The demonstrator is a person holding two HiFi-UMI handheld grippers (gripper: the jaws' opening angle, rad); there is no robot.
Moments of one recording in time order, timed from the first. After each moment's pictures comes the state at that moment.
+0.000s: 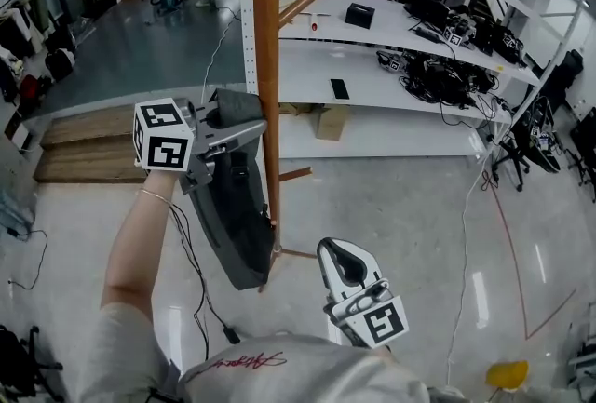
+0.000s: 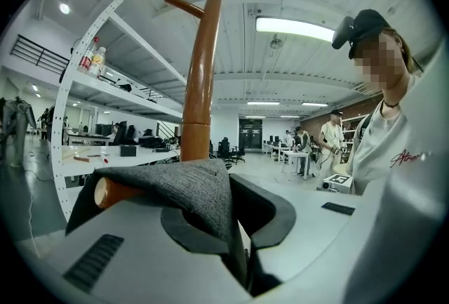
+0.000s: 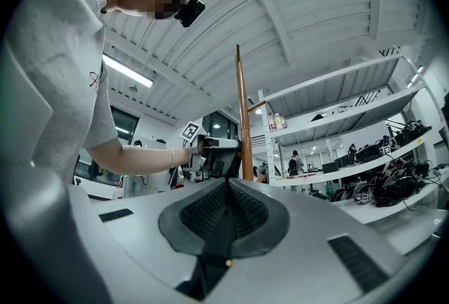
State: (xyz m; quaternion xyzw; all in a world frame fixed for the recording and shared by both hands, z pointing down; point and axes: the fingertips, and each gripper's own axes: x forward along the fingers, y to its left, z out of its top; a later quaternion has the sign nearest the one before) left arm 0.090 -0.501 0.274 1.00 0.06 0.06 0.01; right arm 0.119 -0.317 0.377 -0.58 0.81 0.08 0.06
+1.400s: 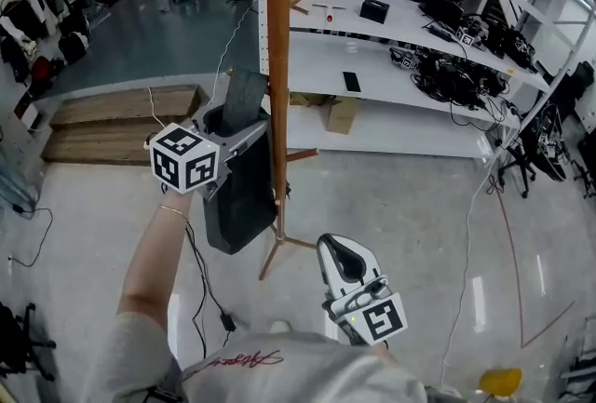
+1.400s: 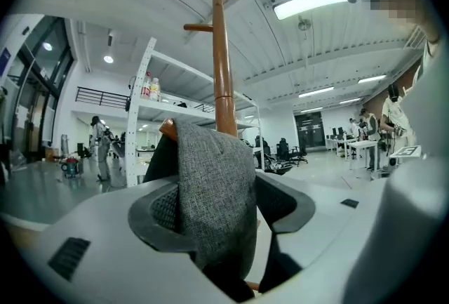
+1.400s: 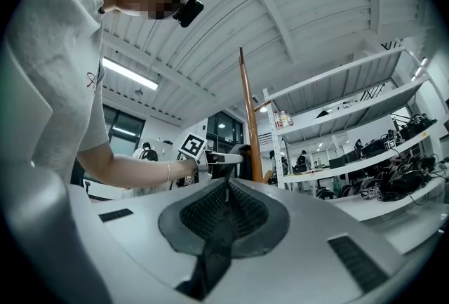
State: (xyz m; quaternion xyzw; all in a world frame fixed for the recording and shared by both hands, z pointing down) left arm 0.048 -0.529 0.324 0.98 -0.20 0.04 -0.02; right arm 0.098 -0.292 0.388 -0.56 0.83 0.07 0.06
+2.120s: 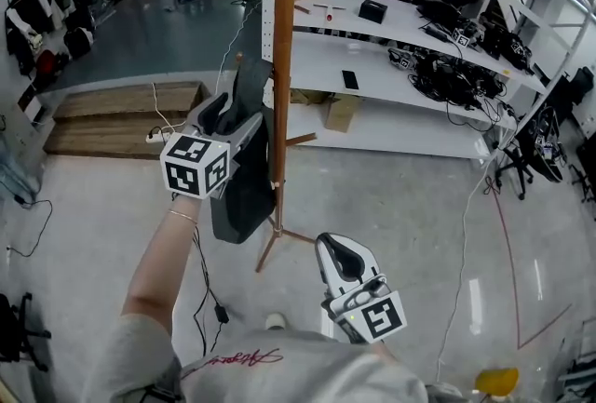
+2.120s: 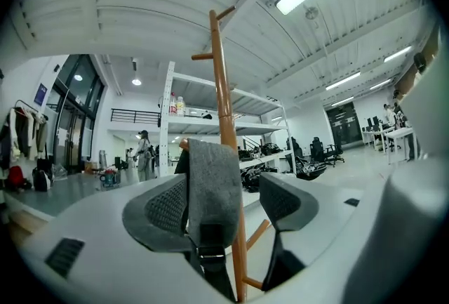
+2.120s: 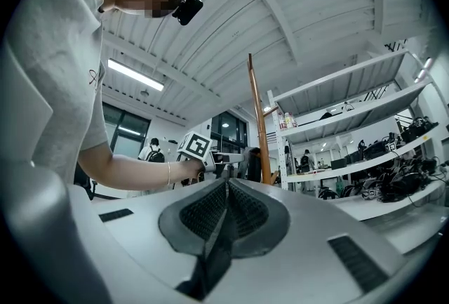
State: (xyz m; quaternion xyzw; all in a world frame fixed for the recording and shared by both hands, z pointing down) left arm 0.021 -0.497 0.315 0.94 -0.34 0.01 -0.04; right arm 0.089 -0.243 0.386 -0.54 0.83 0.07 0.06
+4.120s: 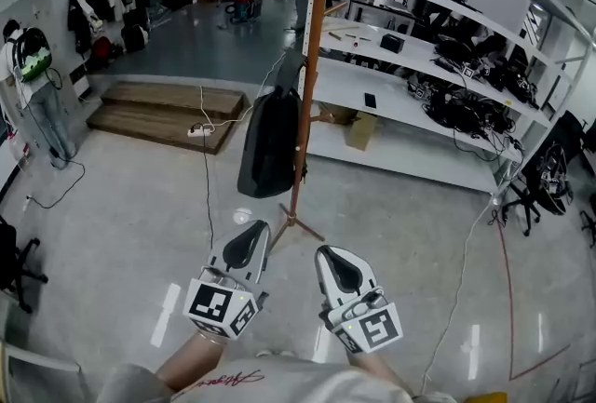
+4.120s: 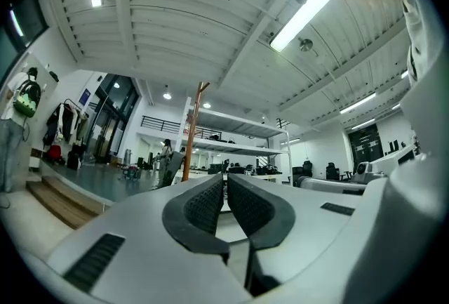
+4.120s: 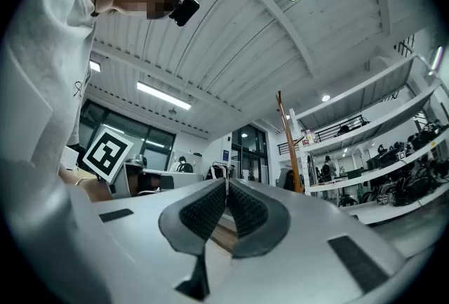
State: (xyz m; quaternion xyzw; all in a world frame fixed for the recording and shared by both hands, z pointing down) left arm -0.052 -0.048 0.342 0.90 -0.43 -0.09 0.00; right arm 0.038 0.003 0.351 -0.47 0.87 0.08 0.09
